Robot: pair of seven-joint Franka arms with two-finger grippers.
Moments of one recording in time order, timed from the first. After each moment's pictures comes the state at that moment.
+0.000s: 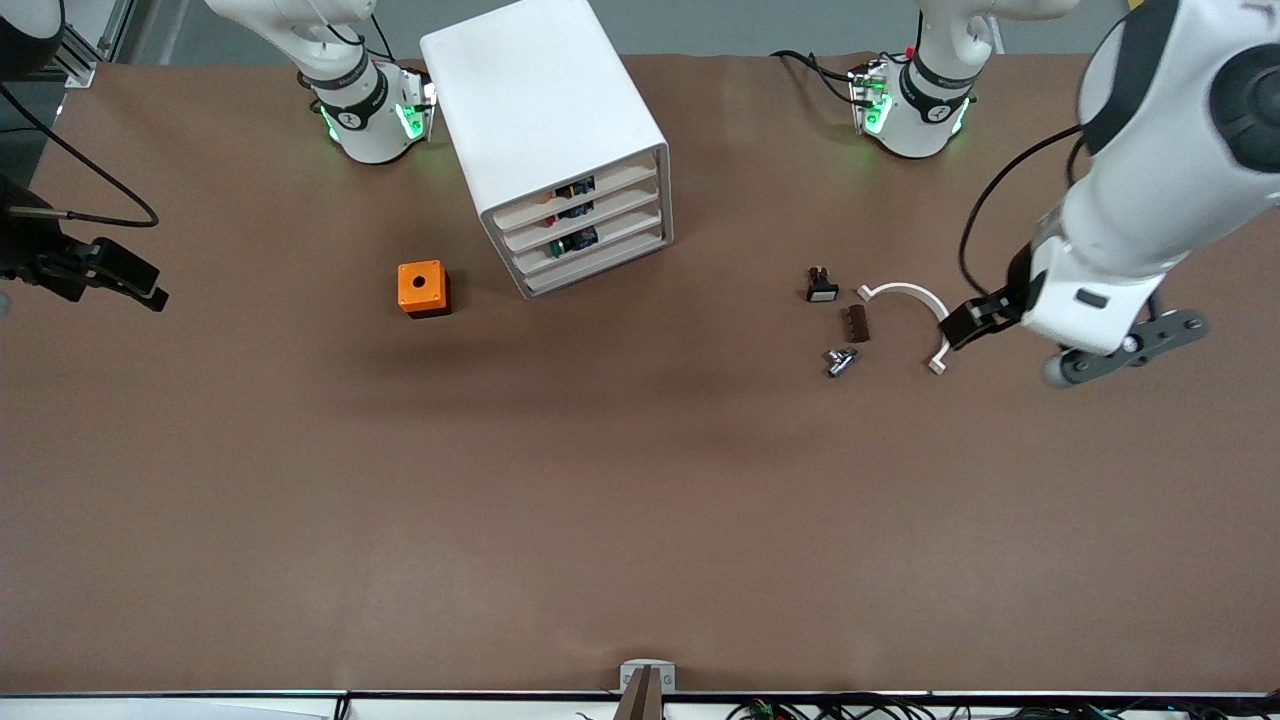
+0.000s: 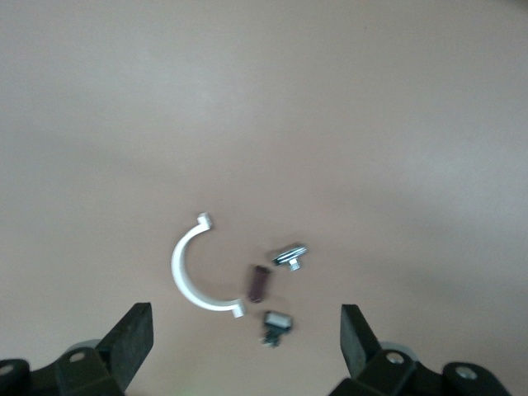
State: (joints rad) left arm -0.17 0.21 -0.10 -1.37 0.07 1.51 -0.54; right arm -0.04 0.00 0.02 -1.61 0.02 1.66 0.12
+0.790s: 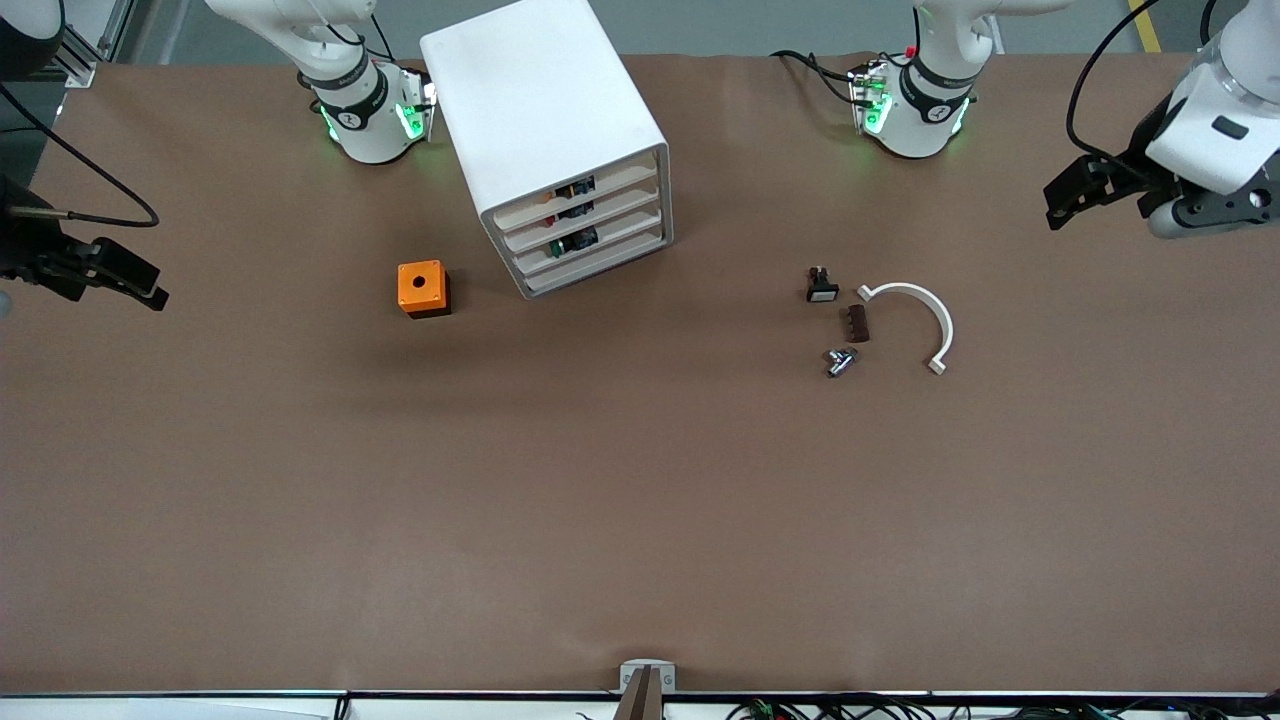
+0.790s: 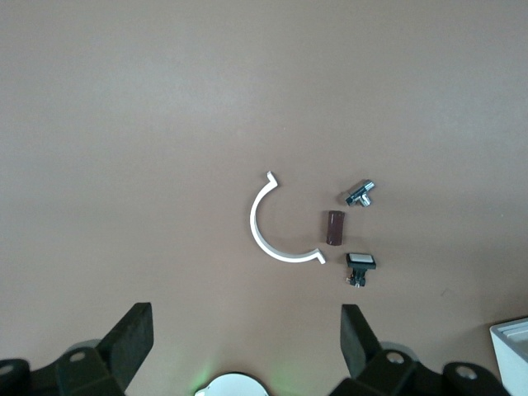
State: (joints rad) left arm -0.04 -0.16 -0.10 -1.72 0.05 1.51 -0.23; right arm -0.04 0.00 0.02 -1.61 0.02 1.66 0.12
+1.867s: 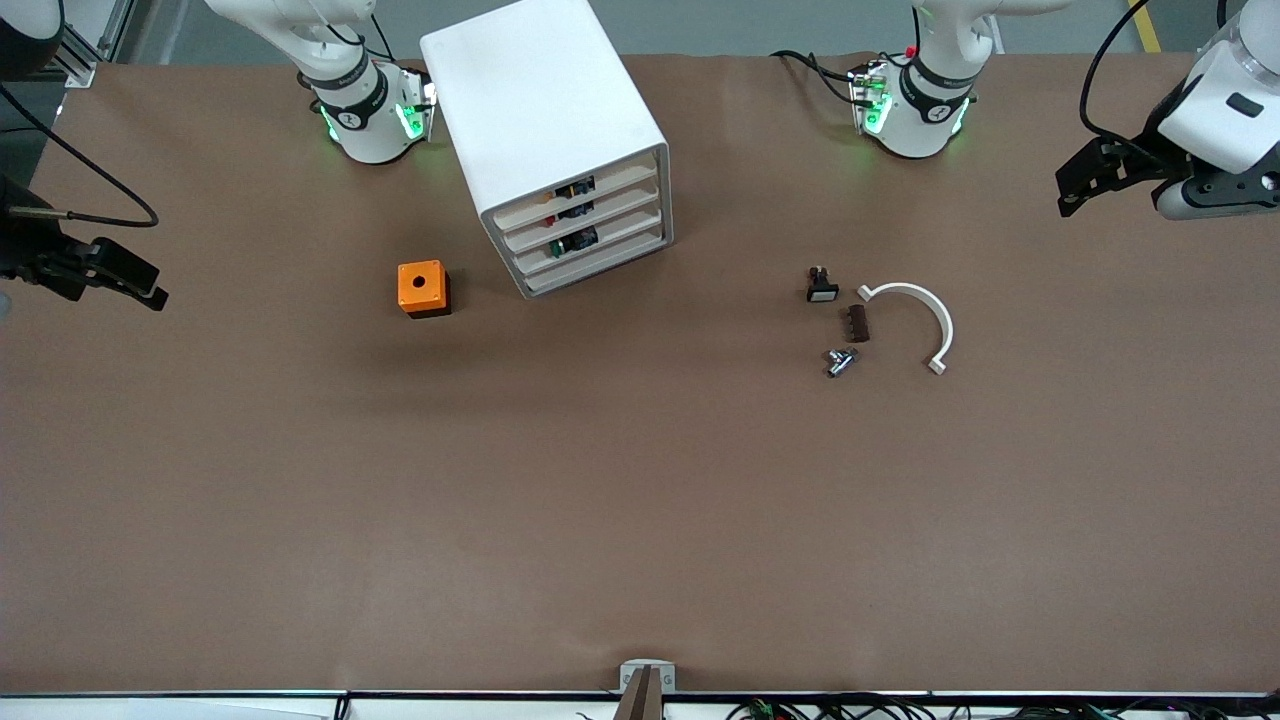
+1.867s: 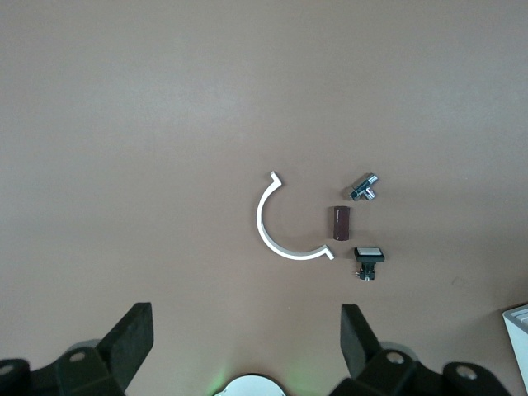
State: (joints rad) left arm -0.04 -0.17 -0.09 -1.72 0.05 1.51 -0.15; right arm -0.04 0.00 0.01 -1.61 0.02 1.66 0.12
